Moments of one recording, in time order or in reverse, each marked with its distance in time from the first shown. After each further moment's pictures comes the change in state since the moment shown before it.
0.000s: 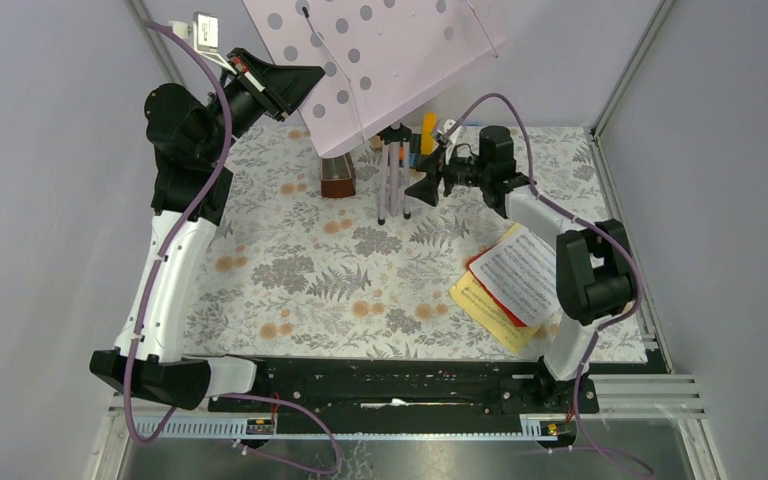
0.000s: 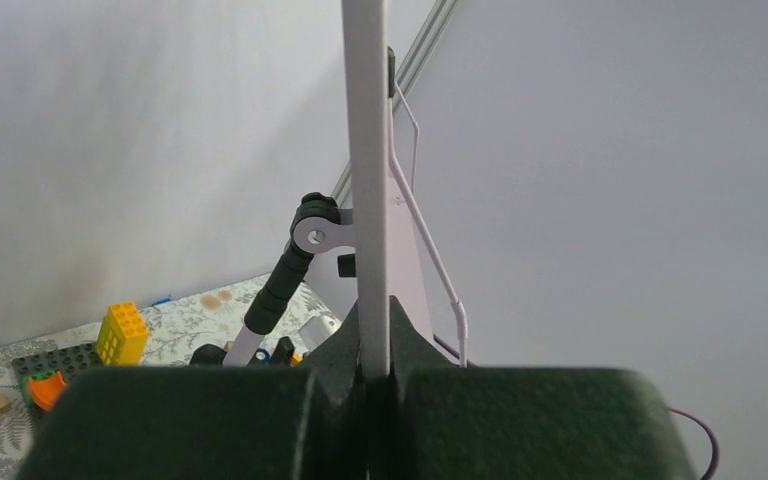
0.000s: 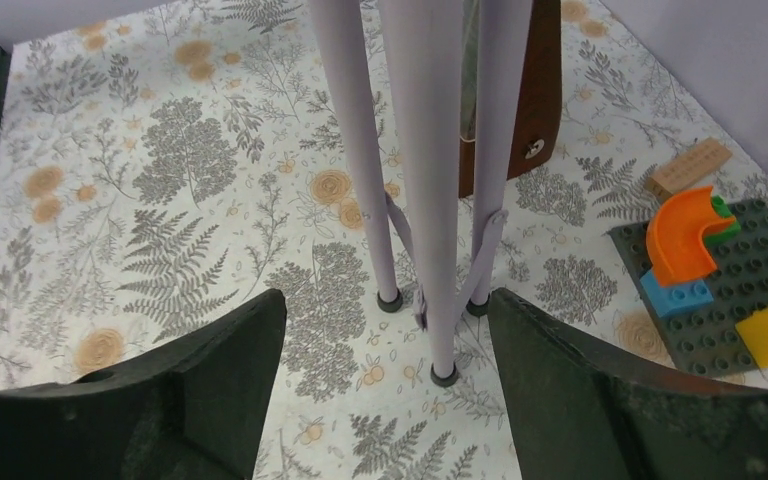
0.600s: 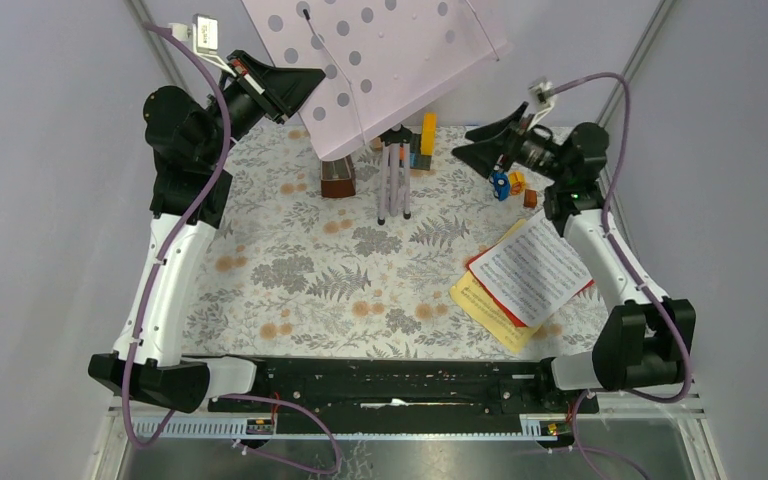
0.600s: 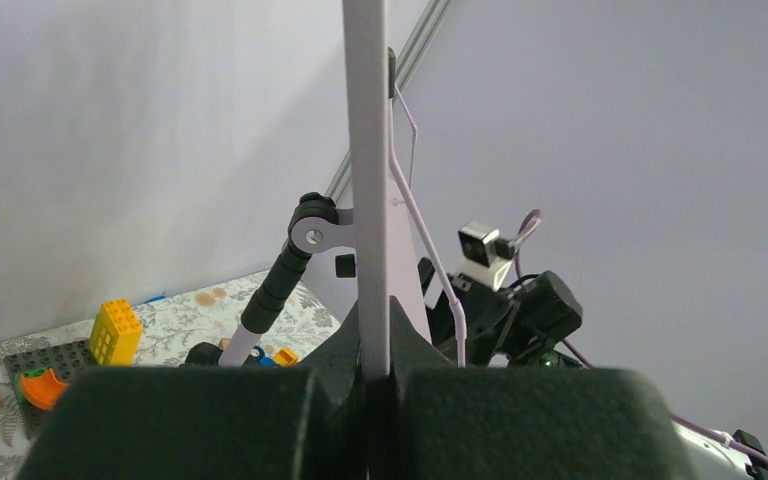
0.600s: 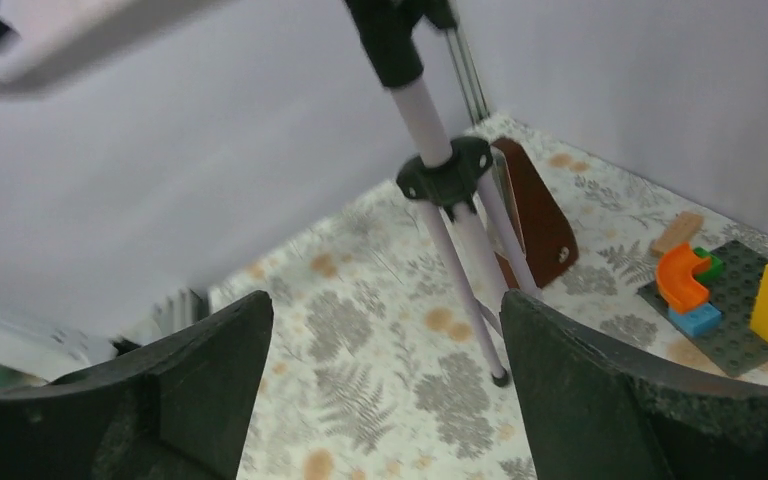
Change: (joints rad) left arm -0.003 -0.016 -0.007 -0.005 0.000 -0.004; right arm -0.228 -0.397 -0.111 0.304 -0.059 0.829
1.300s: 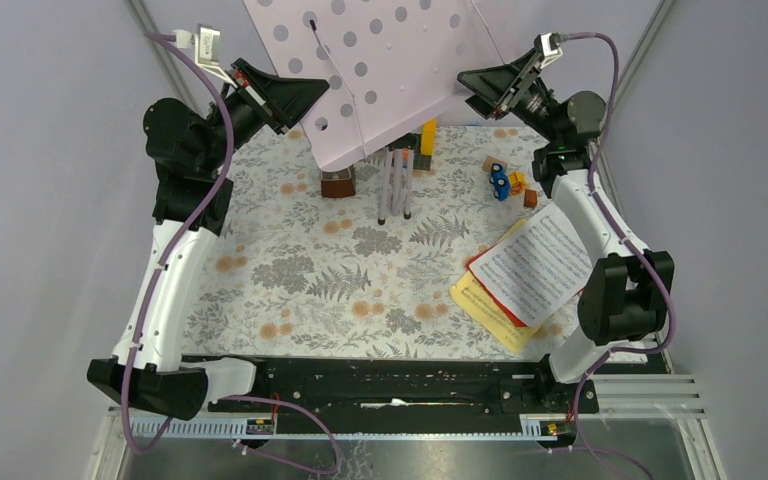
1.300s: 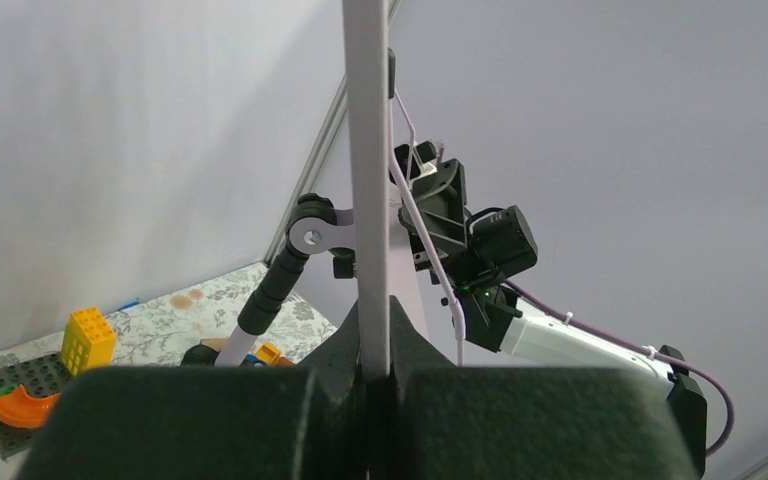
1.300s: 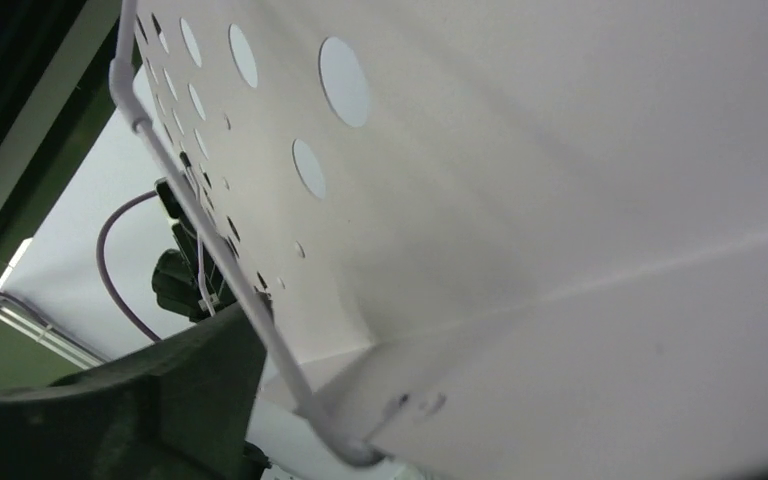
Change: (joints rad) left arm 0.003 -0.040 -0.089 0.109 0.084 -0.019; right arm 0.049 0.259 0.308 0.235 0.153 0.769
